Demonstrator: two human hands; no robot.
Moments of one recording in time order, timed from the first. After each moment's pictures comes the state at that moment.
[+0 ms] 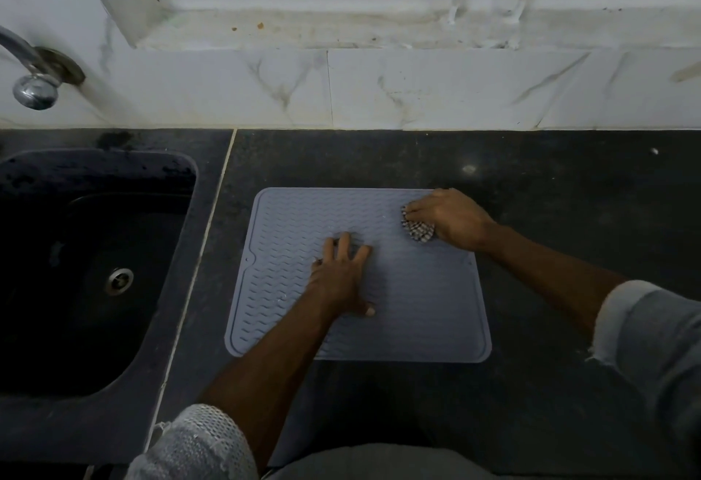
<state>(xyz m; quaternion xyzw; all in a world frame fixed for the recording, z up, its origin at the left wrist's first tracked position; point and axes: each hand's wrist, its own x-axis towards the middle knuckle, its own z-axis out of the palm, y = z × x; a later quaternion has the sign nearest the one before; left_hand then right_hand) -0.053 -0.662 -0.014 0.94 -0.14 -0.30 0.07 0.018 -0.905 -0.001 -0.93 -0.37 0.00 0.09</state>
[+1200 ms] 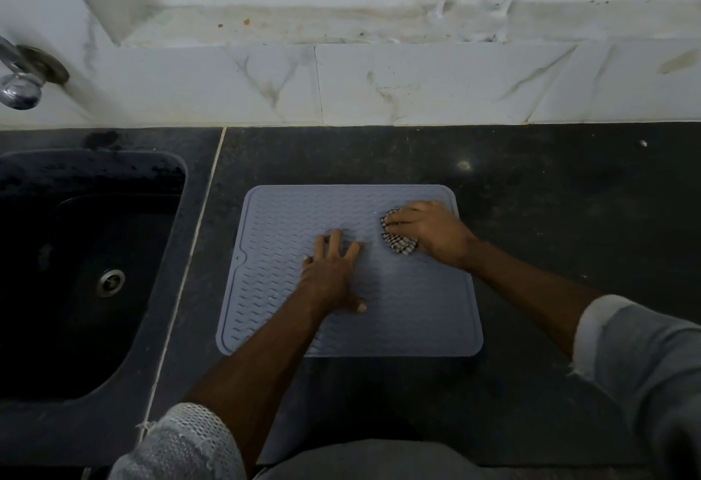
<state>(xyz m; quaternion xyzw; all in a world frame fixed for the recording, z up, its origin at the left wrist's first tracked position) -0.055 -0.662 -0.012 0.94 -0.14 -0.30 0.06 -0.005 -0.893 -0.020 -0.94 -0.34 0.04 0.08</state>
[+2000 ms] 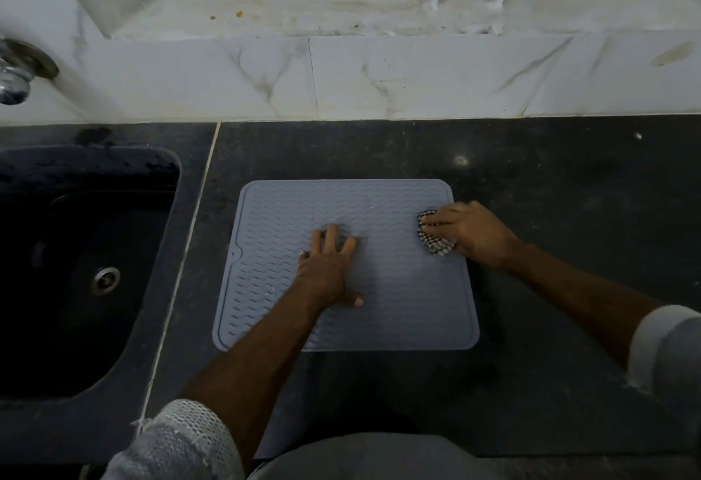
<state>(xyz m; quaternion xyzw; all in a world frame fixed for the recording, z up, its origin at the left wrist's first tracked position) -0.056 -0.660 -0.017 0.94 -0.15 -0.29 0.07 -0.025 -0.950 -0.015 -0.95 -0.30 0.08 0.04</state>
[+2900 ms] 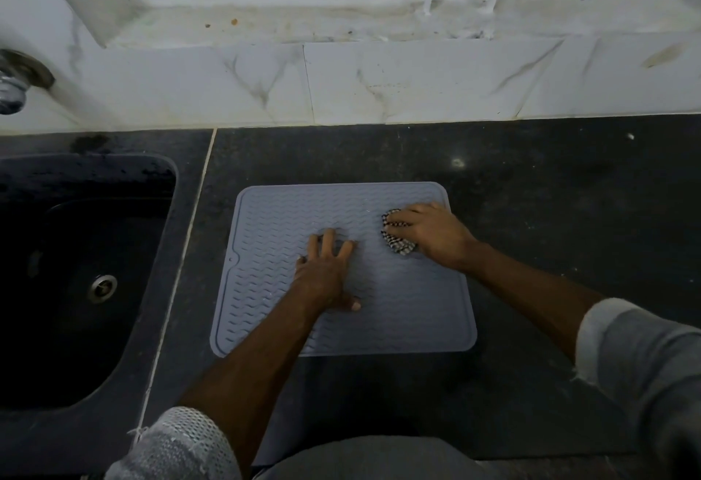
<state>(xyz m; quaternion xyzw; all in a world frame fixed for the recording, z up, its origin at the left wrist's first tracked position) -0.054 -0.661 -0.022 0.95 -0.14 -0.28 0.06 -0.017 -0.899 -0.017 -0.94 -0.33 0.06 0.01</state>
